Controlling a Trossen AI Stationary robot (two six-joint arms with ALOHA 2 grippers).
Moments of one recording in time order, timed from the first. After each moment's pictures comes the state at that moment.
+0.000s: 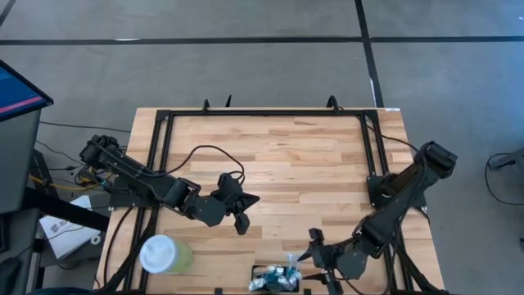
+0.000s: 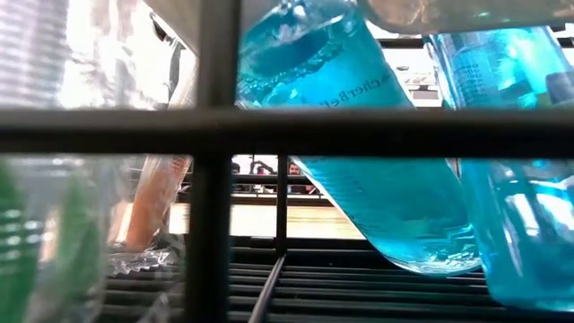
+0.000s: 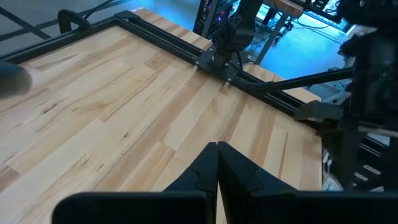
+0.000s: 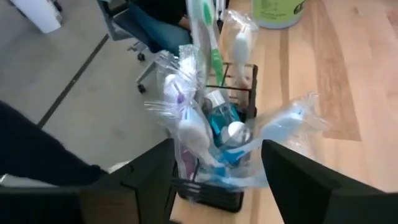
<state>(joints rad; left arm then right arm) -0.48 1.48 1.25 -0.32 -0.71 -0.71 0.84 1.58 1.07 -0.12 0.38 0.50</state>
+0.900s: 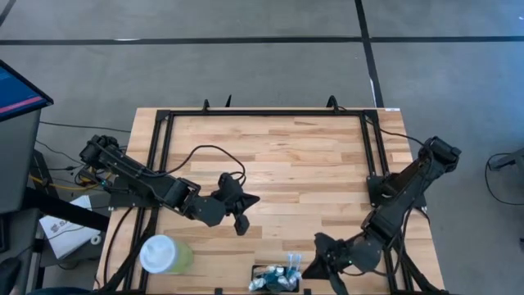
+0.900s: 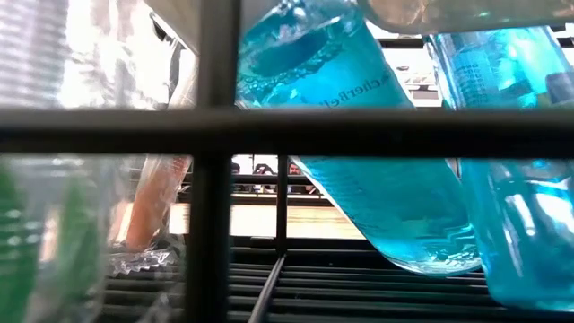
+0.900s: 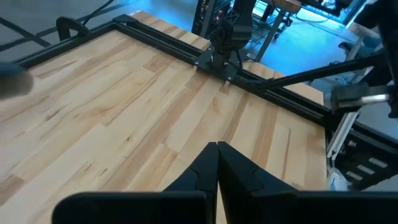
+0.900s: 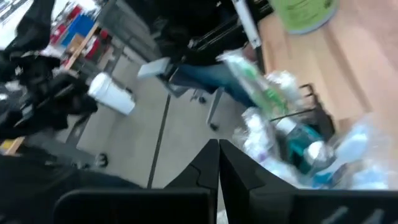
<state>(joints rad) -0.48 1.48 1.25 -0.32 -0.71 -0.67 0.84 1.49 1.11 -0.01 0.32 0.92</state>
